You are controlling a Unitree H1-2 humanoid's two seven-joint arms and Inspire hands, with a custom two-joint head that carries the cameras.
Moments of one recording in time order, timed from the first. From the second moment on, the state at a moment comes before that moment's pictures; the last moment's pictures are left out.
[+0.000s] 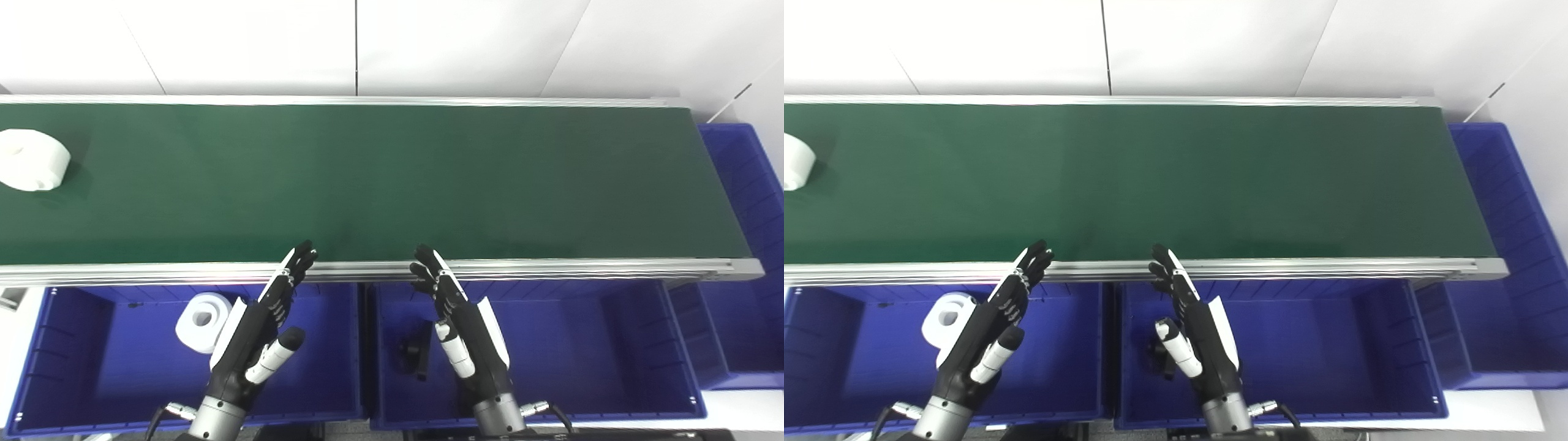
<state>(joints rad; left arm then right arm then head) 0.52 0.12 -0.26 -0.23 0.03 -0.27 -0.22 0.55 0.02 0.36 -0.20 -0.18 -0.24 -0.01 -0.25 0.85</state>
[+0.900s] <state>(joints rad) 0.52 0.12 -0.26 -0.23 0.03 -0.29 -0.22 0.55 0.01 0.37 -0.20 -0.20 -0.24 -0.01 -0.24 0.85</state>
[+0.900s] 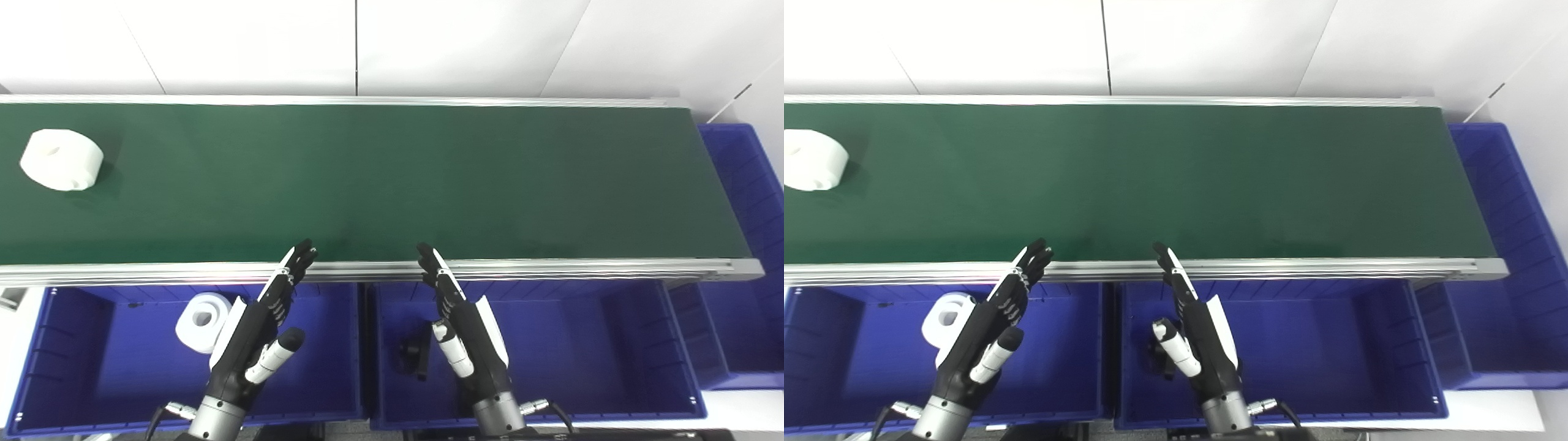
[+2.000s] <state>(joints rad) 0.51 0.12 -0.26 -0.22 0.03 -0.29 -0.22 0.54 -0.01 0.37 -0.18 -0.20 -0.24 -0.01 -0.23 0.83</state>
